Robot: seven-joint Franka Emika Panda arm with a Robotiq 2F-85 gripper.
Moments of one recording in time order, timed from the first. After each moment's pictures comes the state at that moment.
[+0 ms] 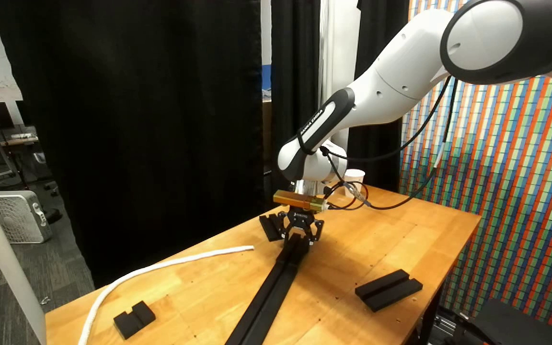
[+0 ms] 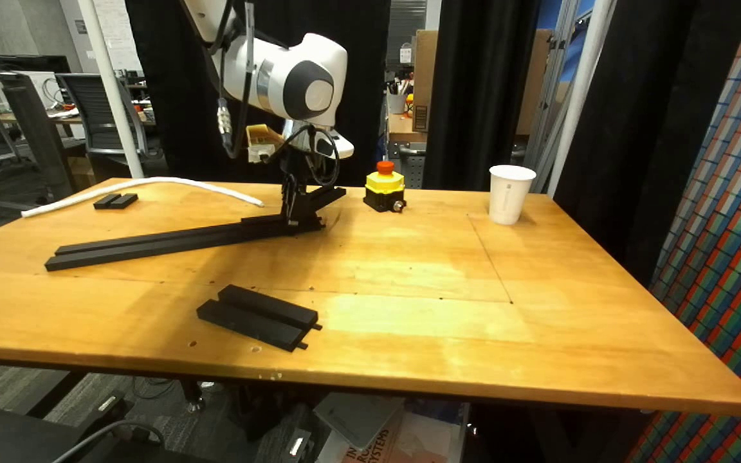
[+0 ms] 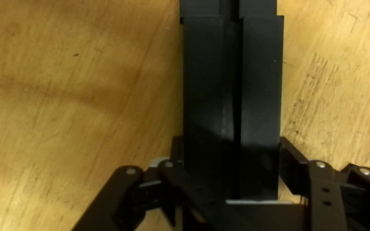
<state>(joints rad) 0.06 0.53 0.01 -1.90 0.34 2.32 0.79</state>
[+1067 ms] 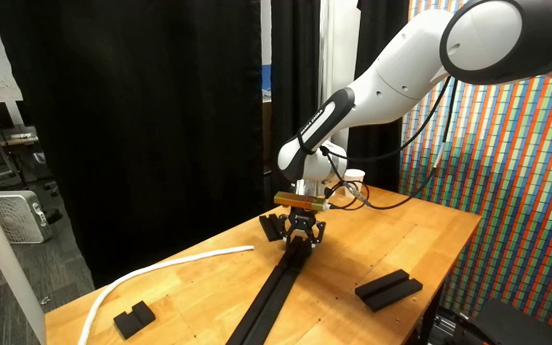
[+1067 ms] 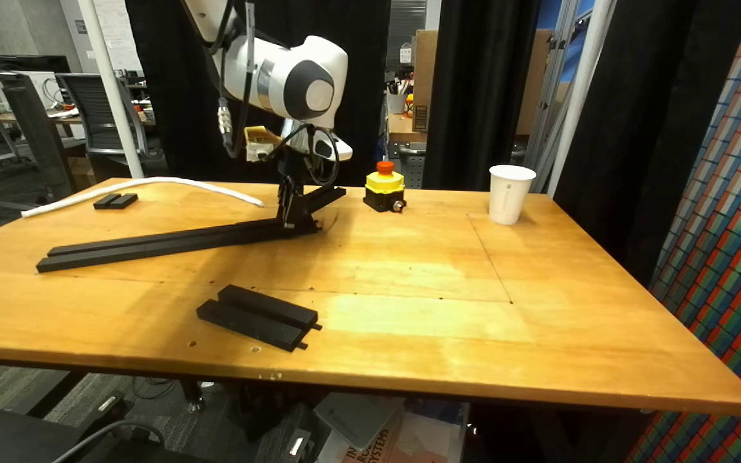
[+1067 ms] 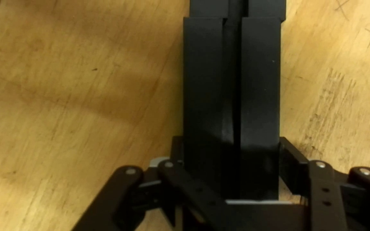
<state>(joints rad) 0.06 0.53 0.00 -1.90 0.34 2.26 0.79</state>
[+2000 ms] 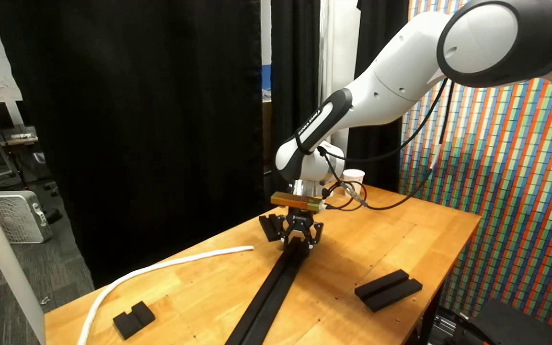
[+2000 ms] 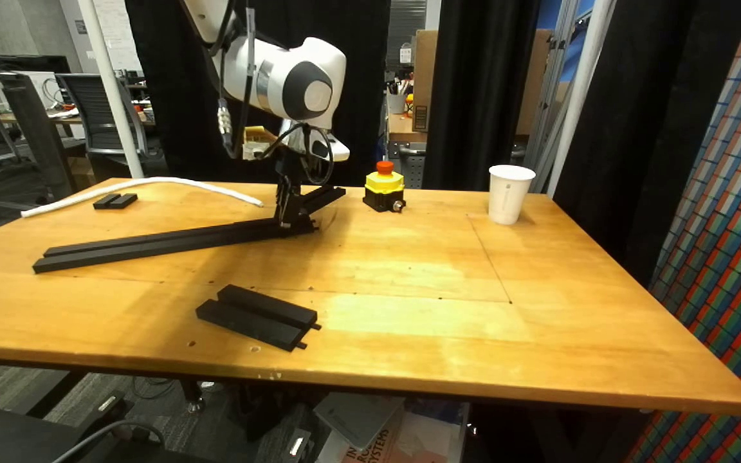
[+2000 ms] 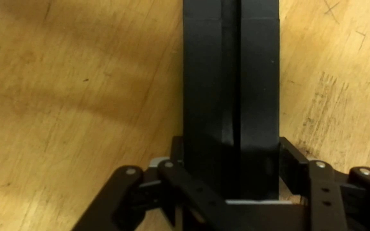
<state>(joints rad) 0.07 0.54 0.01 -1.88 0.35 2.25 0.82</state>
